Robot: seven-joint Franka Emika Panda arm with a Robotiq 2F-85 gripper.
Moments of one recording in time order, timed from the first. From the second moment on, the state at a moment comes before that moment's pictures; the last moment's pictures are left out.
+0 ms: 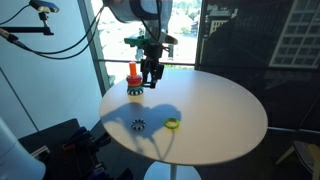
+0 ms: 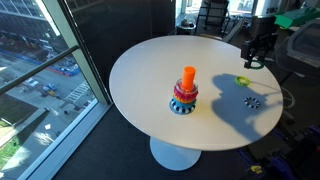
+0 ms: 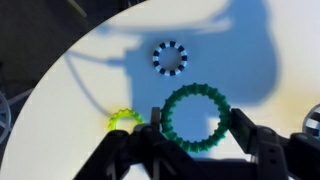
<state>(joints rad) 0.03 0.09 -0.05 -2.16 -0.04 1.97 0.12</state>
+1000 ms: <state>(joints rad) 0.03 0.05 -0.02 -2.14 -0.03 1.96 0.12</state>
